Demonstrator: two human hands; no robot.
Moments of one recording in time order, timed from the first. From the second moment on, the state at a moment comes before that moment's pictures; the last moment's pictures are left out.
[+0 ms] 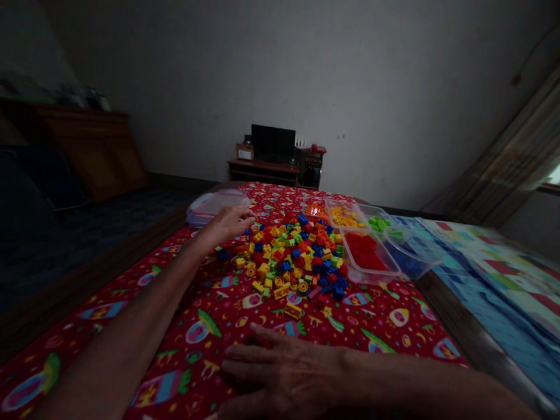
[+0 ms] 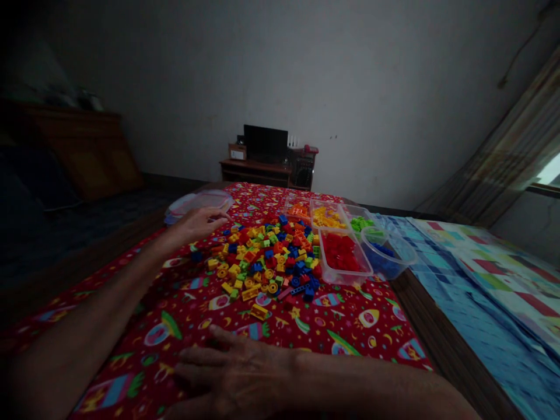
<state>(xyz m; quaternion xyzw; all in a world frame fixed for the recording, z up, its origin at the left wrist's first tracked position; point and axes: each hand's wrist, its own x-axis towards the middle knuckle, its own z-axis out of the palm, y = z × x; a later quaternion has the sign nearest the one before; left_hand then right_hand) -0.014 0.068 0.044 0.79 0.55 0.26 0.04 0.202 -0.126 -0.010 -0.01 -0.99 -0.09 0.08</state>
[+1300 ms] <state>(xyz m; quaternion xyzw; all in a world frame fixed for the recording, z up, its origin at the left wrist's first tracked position) -0.005 0.085 0.004 0.81 0.51 0.23 0.15 0.244 0.003 0.016 -0.50 -0.84 -0.07 0.21</state>
